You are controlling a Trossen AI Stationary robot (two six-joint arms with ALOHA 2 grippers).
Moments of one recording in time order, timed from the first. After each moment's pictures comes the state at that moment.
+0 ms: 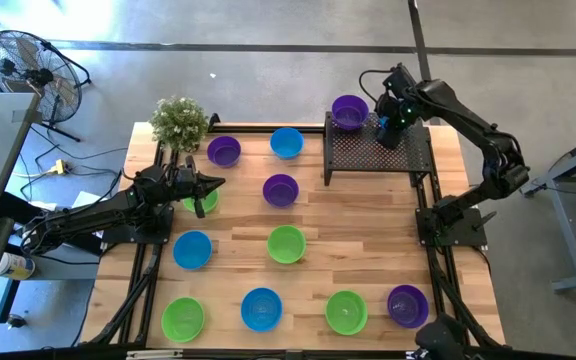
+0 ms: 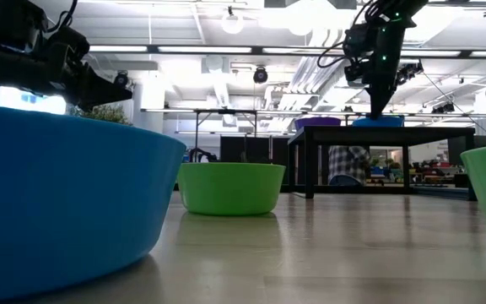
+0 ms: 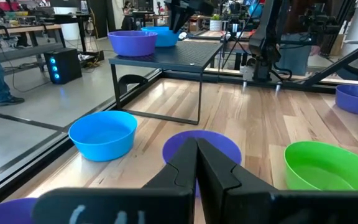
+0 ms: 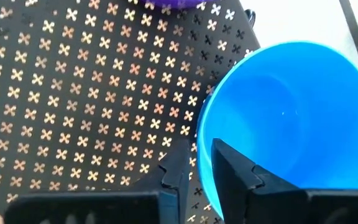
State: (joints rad) left arm 0.42 0.28 0.07 0.16 0.12 0.02; right arm -0.98 1.46 1.35 -1.12 0.08 -0.44
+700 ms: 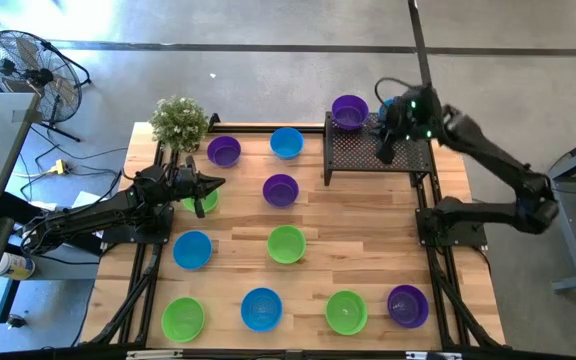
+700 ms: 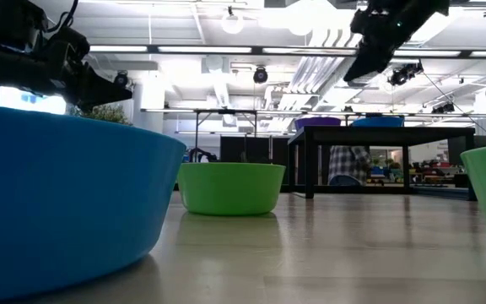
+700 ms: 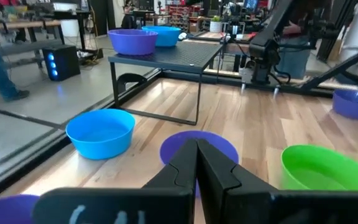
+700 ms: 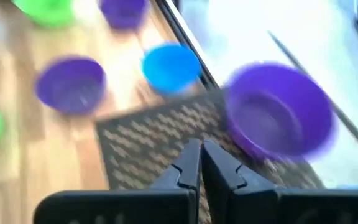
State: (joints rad) left arm 0.42 0.28 0.07 0.16 0.12 -0.02; right arm -0.82 1.07 1.03 -0.62 -0.28 -0.33
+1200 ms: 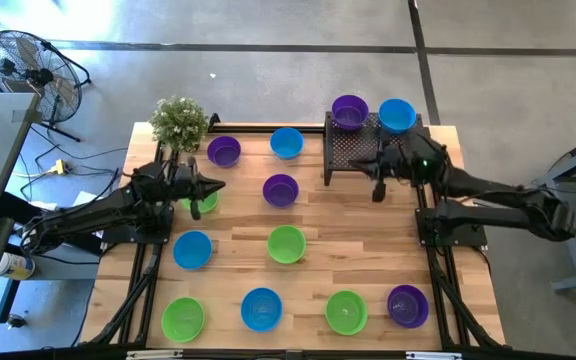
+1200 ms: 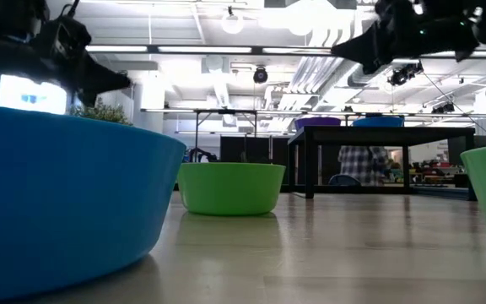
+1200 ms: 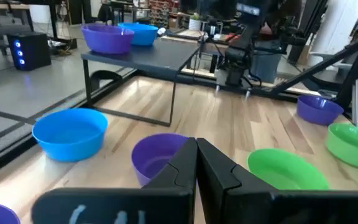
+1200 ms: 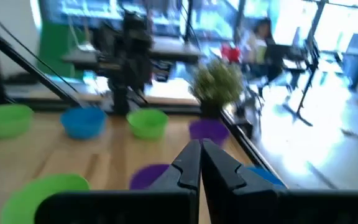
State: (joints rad) left arm 0.42 0.28 0.15 0.06 0.22 -0.08; right arm -0.48 0.80 0.43 0.34 -0.33 -0.11
